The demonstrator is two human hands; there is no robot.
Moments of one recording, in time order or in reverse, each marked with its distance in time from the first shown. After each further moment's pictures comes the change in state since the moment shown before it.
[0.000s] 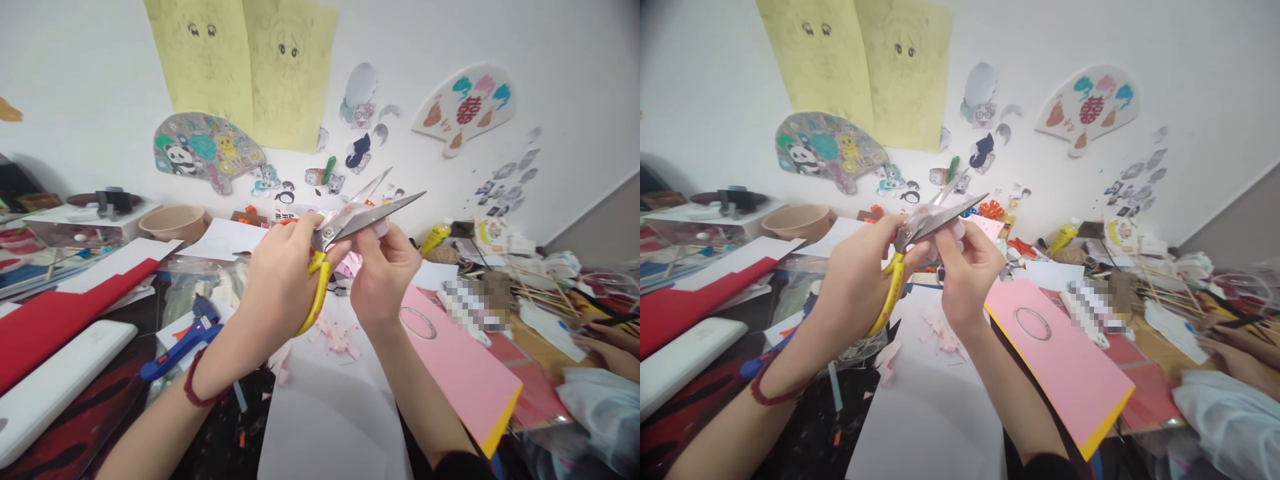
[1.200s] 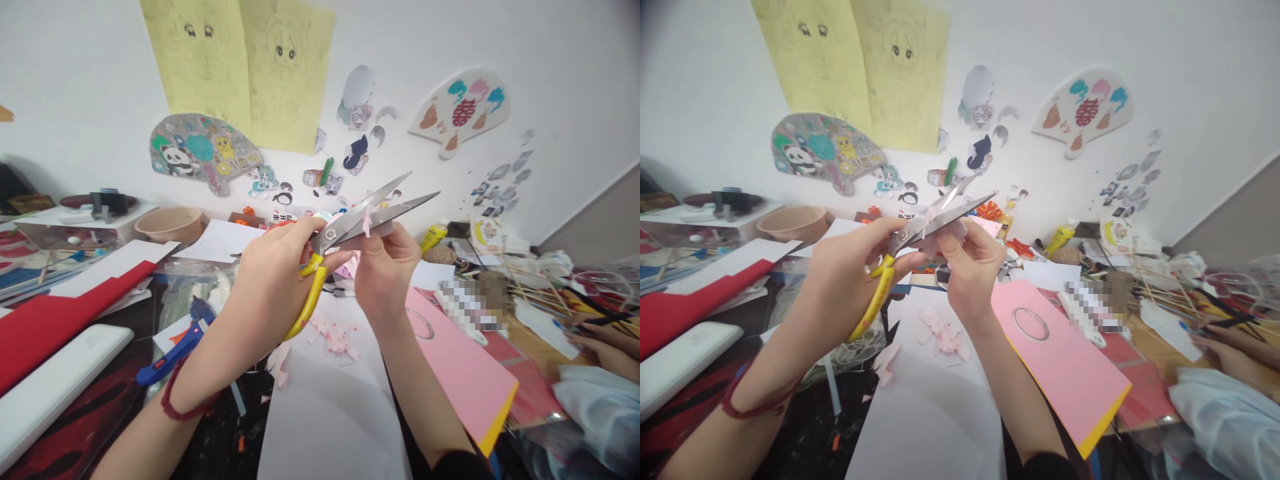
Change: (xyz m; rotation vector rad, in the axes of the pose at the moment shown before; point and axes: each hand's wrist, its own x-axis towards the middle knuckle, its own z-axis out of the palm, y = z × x) left_hand -0.003 -0.006 -0.013 -0.043 0.055 0.135; right_hand 0.013 0.006 -0.013 0.043 -0.122 -0.002
